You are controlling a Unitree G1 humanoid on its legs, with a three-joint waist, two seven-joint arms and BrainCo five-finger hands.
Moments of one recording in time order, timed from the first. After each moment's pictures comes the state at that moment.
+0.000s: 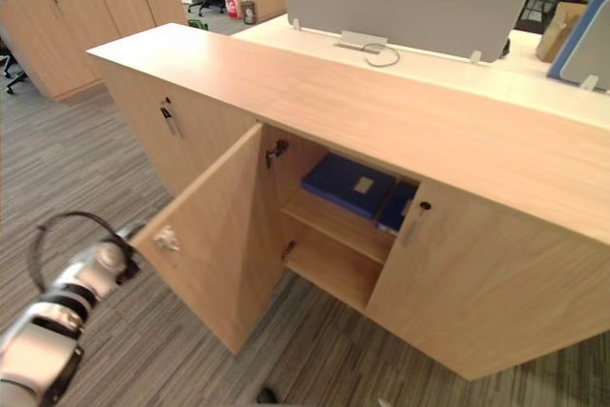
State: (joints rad) left arm -0.49 0.58 -0.45 0.88 0.27 0.06 -0.16; right arm 0.10 -0.03 -0.60 1.20 0.33 0.04 0.02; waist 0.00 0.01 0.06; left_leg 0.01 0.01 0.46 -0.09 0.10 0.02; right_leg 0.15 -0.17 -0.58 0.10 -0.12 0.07
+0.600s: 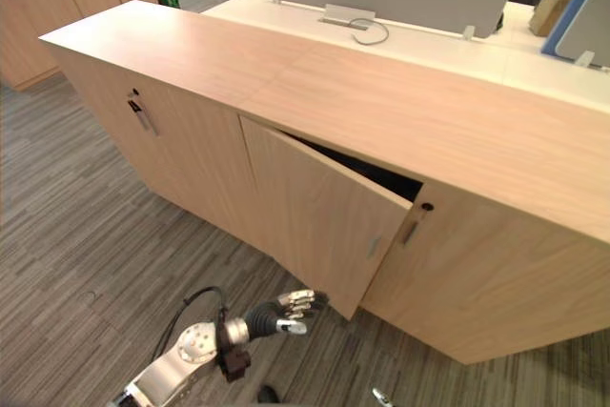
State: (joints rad) left arm 0.06 0.39 -0.61 0.02 -0.29 0.00 -0.42; right arm 0.02 -0.02 -0.60 1.25 0.33 0.04 0.00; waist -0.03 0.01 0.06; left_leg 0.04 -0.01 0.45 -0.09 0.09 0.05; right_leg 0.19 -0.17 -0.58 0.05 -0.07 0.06
